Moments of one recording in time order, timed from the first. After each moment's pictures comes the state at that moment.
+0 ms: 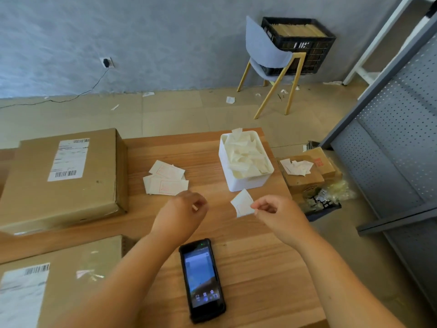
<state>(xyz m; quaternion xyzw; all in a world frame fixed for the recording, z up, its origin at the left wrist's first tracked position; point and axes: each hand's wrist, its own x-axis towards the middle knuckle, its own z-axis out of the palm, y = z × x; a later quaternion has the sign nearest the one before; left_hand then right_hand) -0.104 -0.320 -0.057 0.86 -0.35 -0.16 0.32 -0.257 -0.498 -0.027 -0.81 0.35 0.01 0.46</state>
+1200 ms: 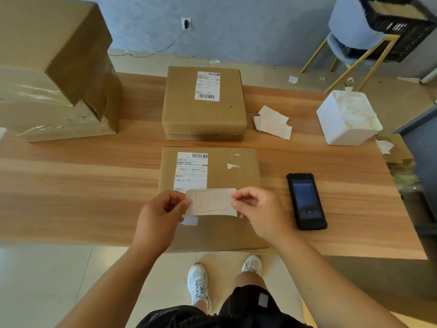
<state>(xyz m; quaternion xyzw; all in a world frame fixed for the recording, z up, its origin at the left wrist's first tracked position) -0.148 0.052 -0.075 0.80 0.01 -0.19 0.57 -0.220 -0.147 -0.074 -0.74 0.25 0.00 0.63</state>
